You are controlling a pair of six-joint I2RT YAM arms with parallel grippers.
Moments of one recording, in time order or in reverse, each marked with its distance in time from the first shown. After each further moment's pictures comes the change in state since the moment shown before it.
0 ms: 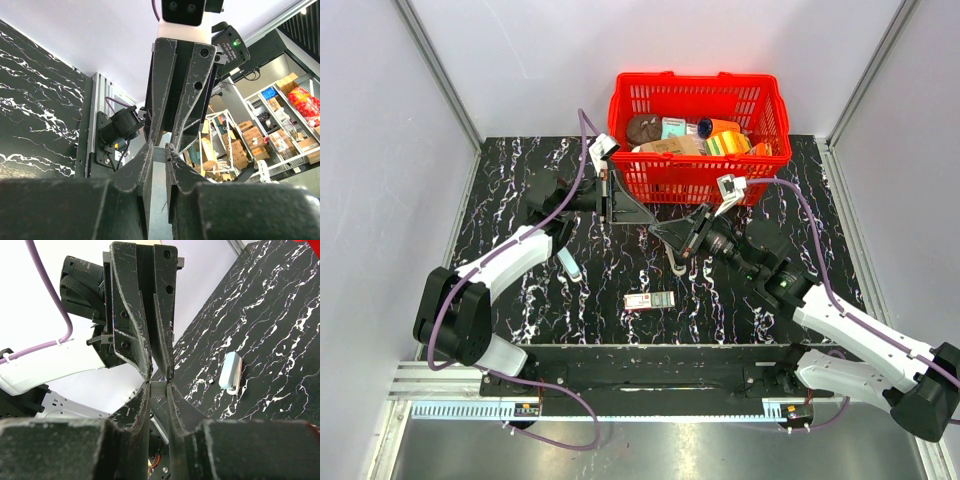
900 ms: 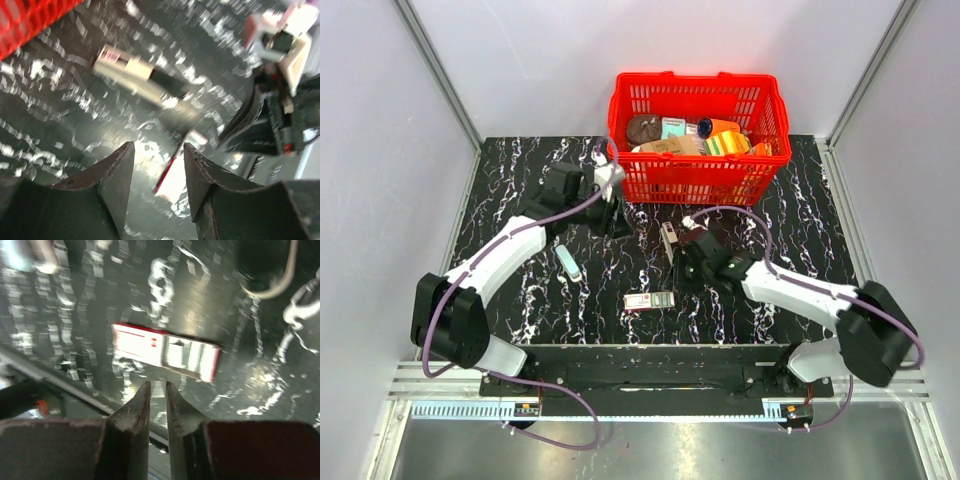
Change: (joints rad) left arm 0.041 -0.019 0.167 -1.238 -0.518 1.245; right arm -0.005 0.314 -0.009 -0.497 0.036 0.000
